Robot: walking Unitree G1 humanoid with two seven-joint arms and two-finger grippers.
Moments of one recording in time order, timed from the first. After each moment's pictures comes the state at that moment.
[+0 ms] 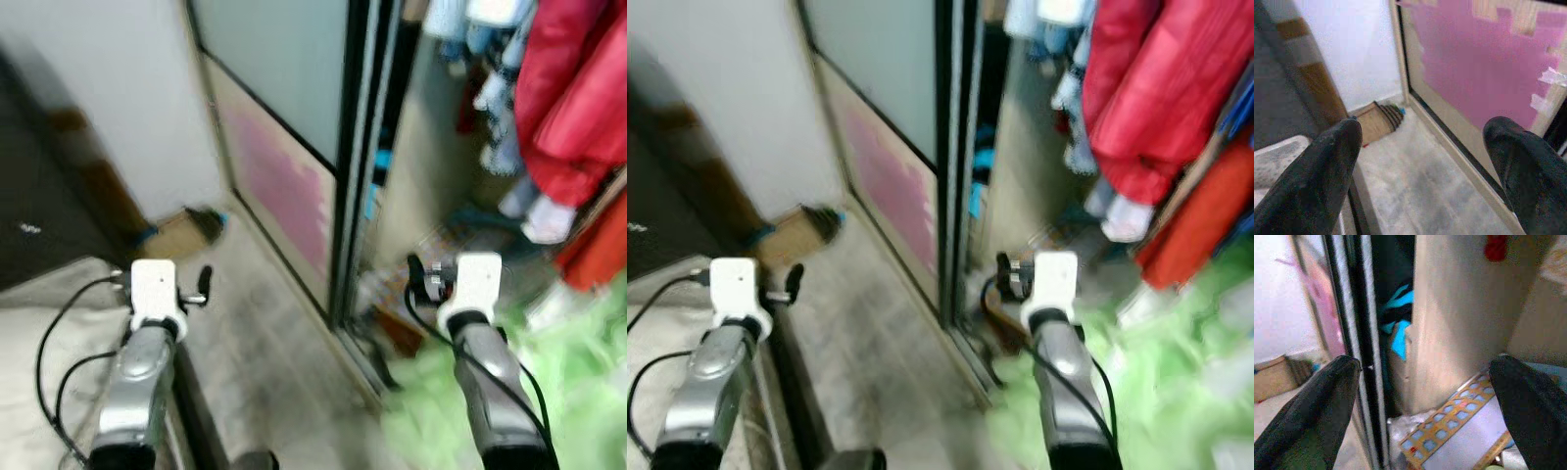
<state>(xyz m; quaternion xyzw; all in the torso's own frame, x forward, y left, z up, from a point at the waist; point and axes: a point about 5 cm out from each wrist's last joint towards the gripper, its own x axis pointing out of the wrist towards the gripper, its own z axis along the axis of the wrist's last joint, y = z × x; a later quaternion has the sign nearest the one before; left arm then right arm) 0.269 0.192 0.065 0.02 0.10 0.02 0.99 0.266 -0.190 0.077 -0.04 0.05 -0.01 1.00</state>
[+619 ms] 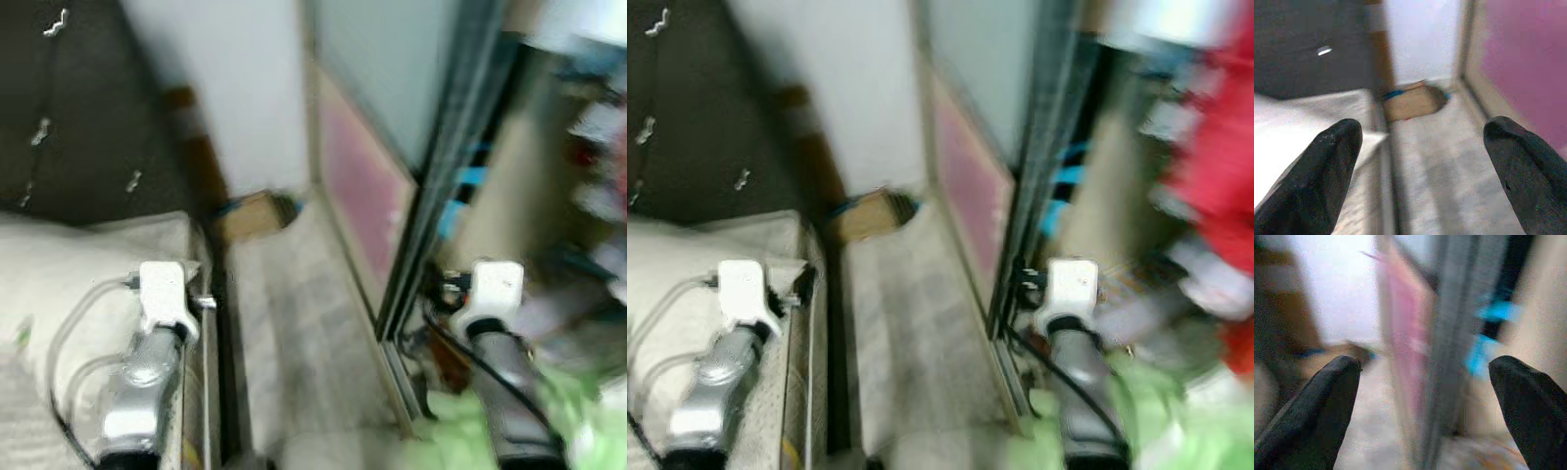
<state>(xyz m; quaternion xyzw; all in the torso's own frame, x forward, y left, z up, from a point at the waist) 0.256 0.199 0.059 0.01 0.12 0.02 0.99 0.265 -0.175 0.081 -0.02 0.04 0.00 1.00</state>
